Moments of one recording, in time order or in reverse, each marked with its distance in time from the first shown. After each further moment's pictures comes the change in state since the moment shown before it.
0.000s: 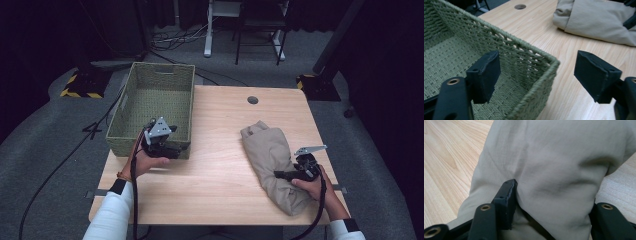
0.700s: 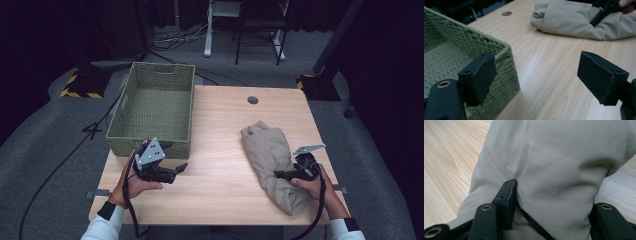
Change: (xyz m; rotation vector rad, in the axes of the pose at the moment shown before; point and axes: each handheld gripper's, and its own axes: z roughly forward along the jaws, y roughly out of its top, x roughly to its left) left arm -0.050 -0.012 -0.050 -0.085 -0.014 0.053; right arm 0.001 0.004 0.000 0.029 -0.009 -0.008
